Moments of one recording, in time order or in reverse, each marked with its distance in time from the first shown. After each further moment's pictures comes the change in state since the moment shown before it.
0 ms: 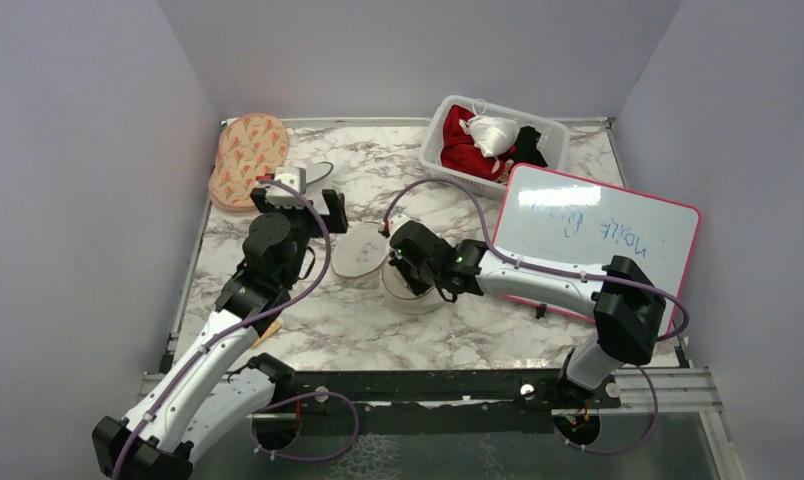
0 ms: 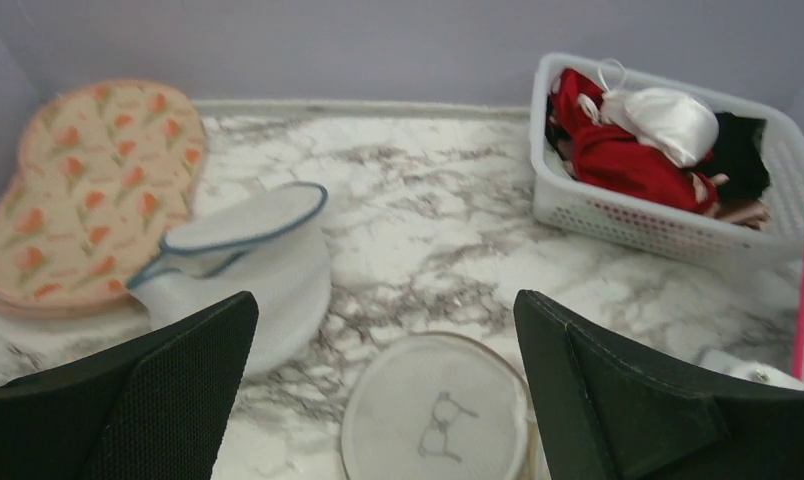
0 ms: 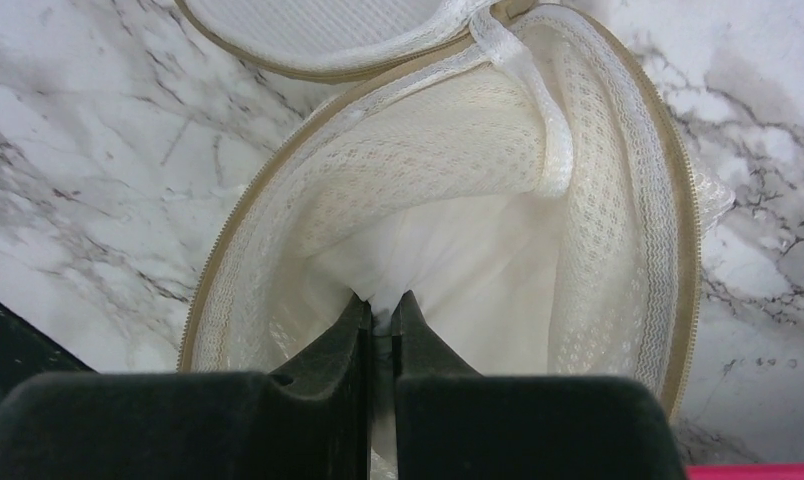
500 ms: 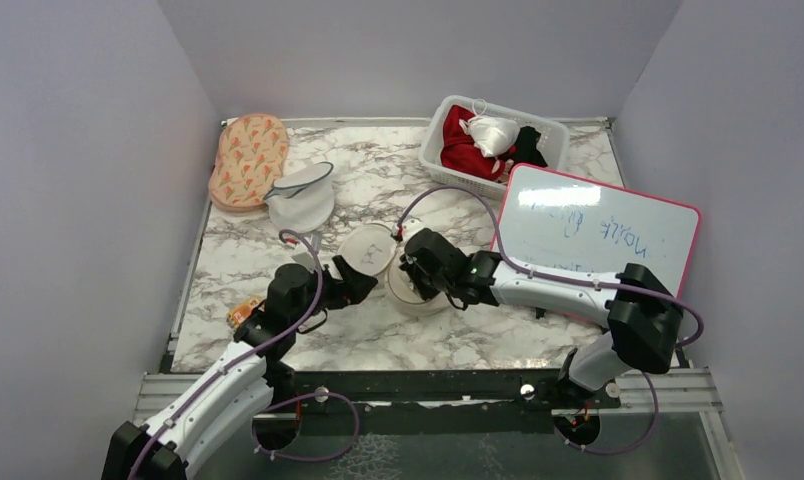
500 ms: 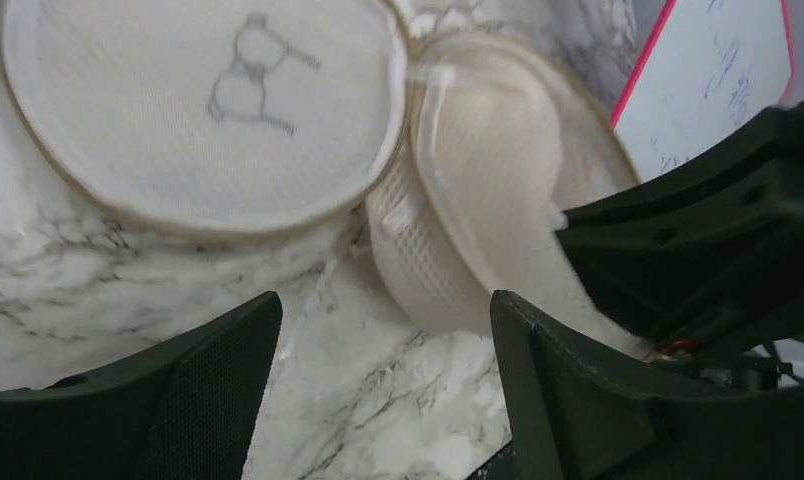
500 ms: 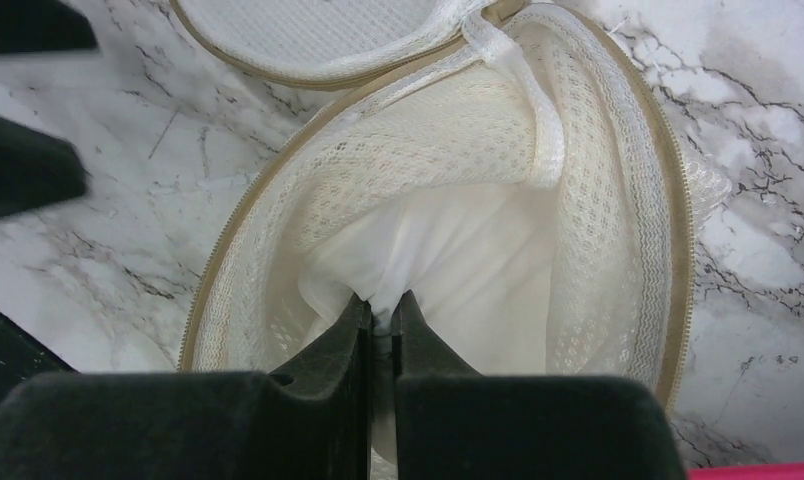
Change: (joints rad) left arm 0.000 -0.226 -0.463 -0.068 0.505 -0.620; right arm -0.012 -0.077 -0.176 0.140 -0.001 0.010
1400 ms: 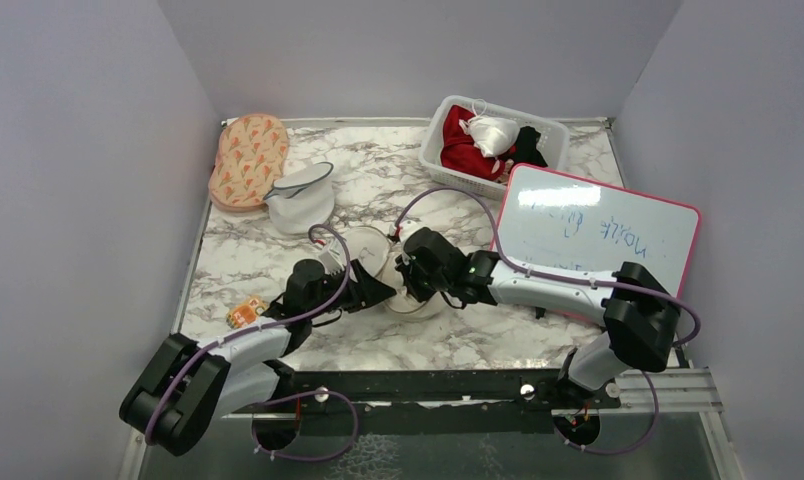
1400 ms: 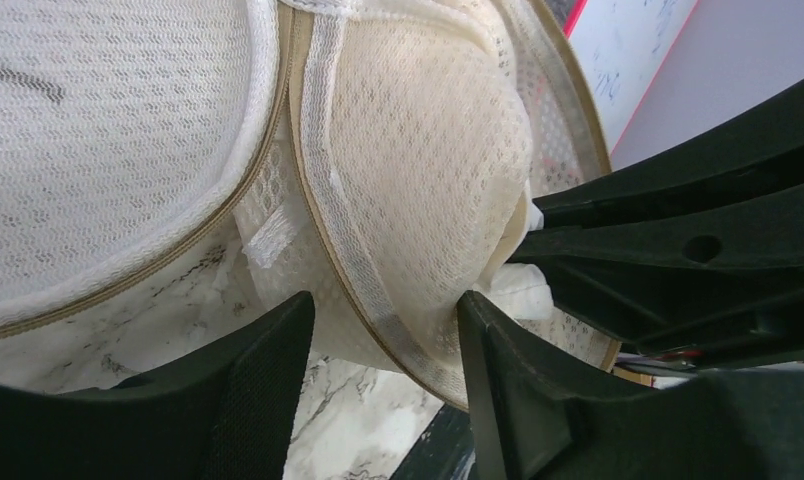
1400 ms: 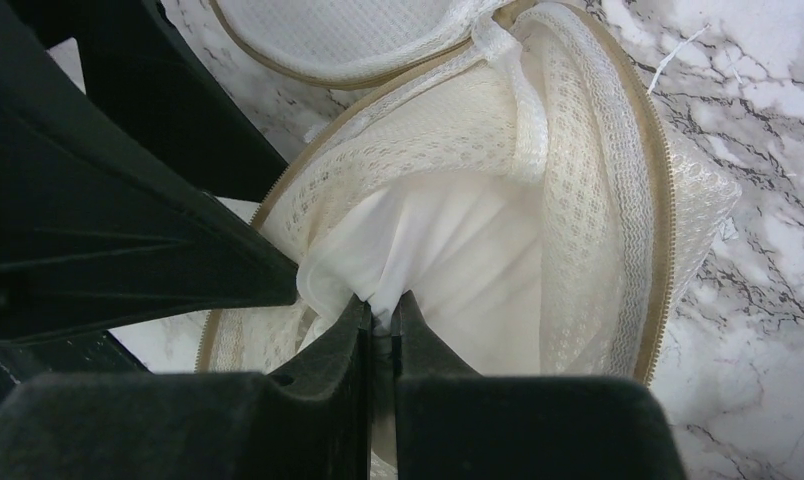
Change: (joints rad) left arm -0.002 0.486 -0.127 0.566 0.322 -0.195; right arm -0.005 0.002 -0.010 0.048 -0.099 0.023
